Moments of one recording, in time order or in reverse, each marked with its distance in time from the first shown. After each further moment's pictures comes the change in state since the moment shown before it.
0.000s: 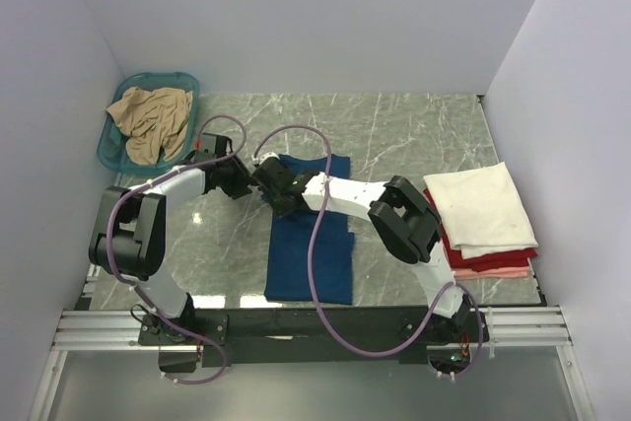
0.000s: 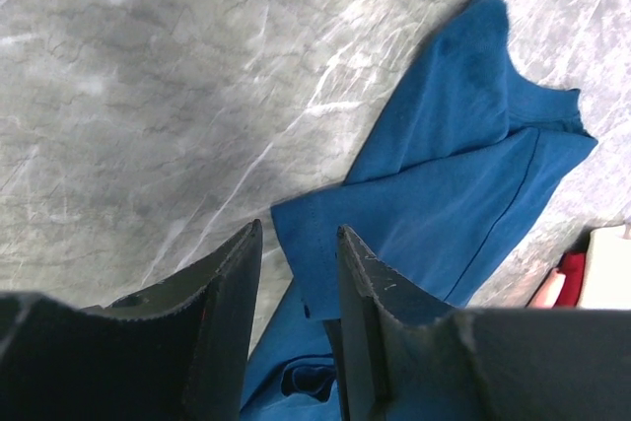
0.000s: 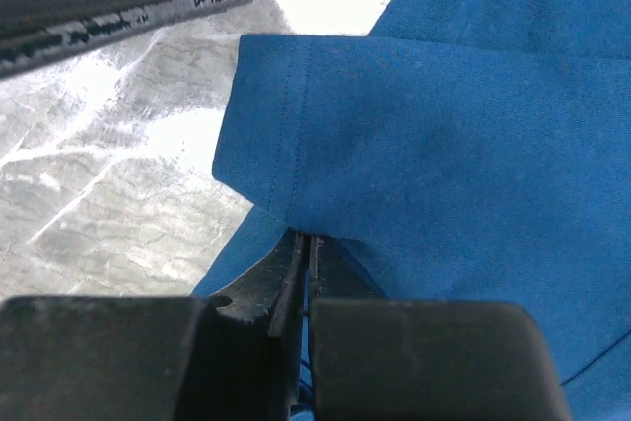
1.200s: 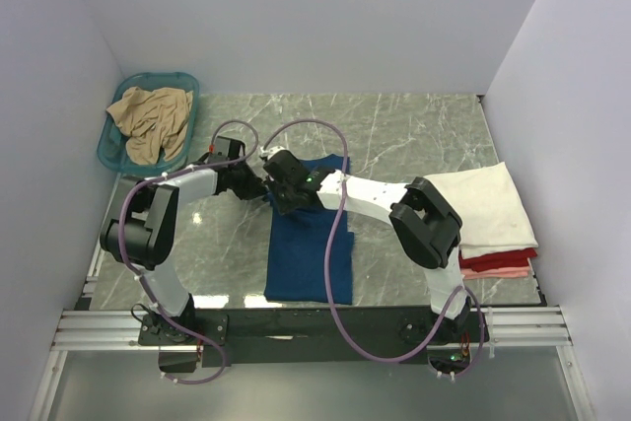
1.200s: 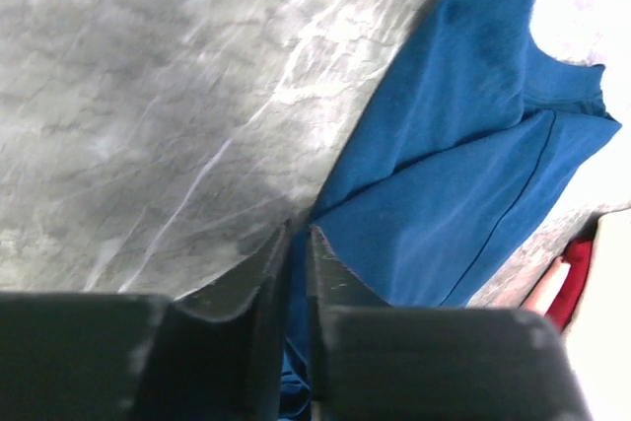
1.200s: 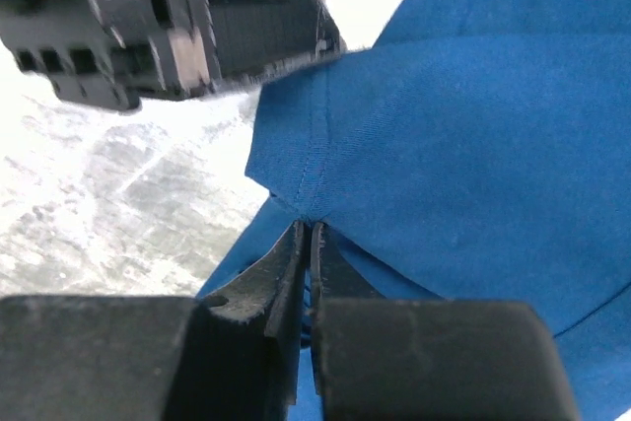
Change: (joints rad) left arm -0.066 0.084 0.003 0.055 0.019 -0.051; right arm -0.026 -0.140 -0.101 0.053 -0.106 0.049
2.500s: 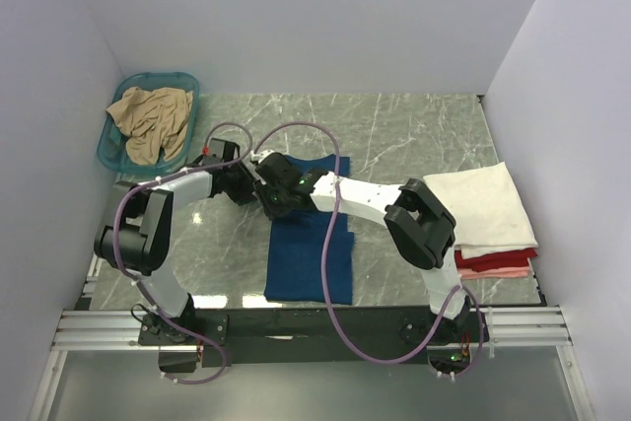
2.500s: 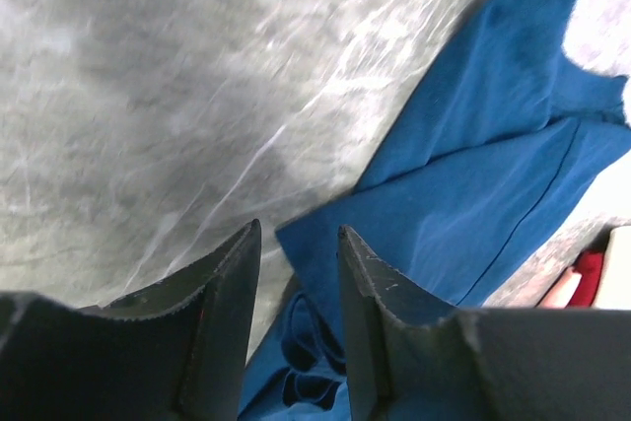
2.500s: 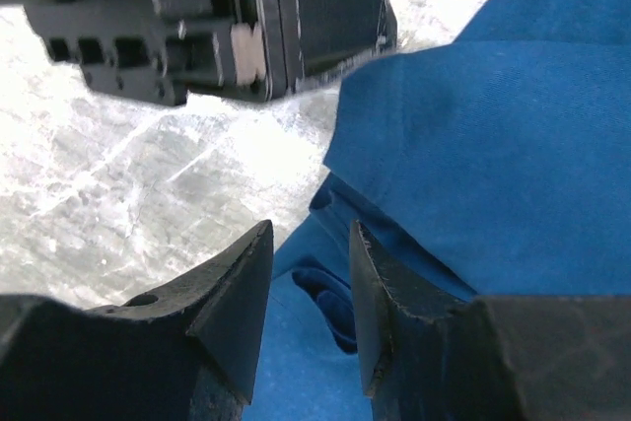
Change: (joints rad) left arm 0.025 -0.039 -0.023 -0.039 -0.027 0.006; right arm 0.035 0.029 0.042 -0.012 -0.047 0.003
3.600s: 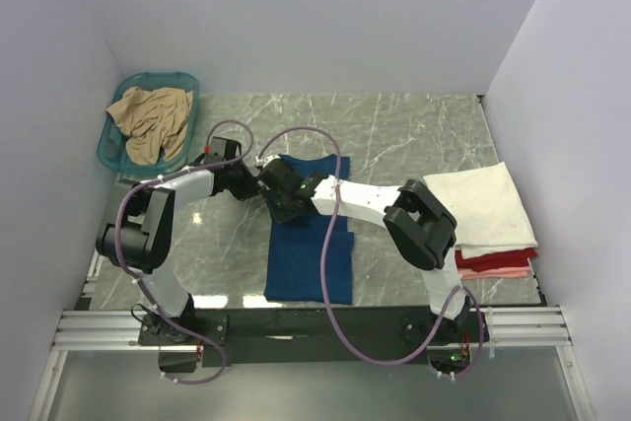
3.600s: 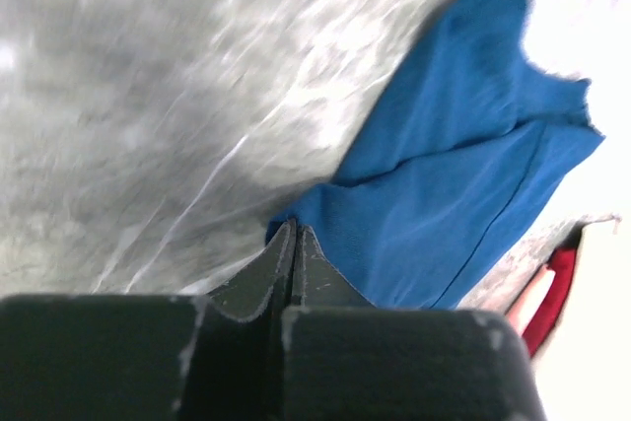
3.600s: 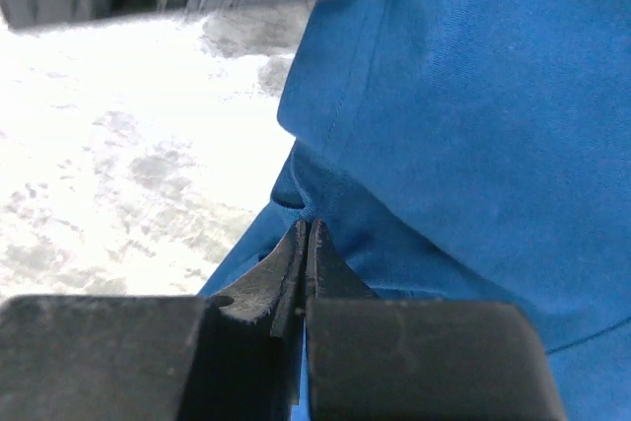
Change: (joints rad) left arm -0.008 0.012 0.000 0.042 0.024 -0.037; right arm 0.003 -0.001 -0.046 -0.011 0.052 0.015
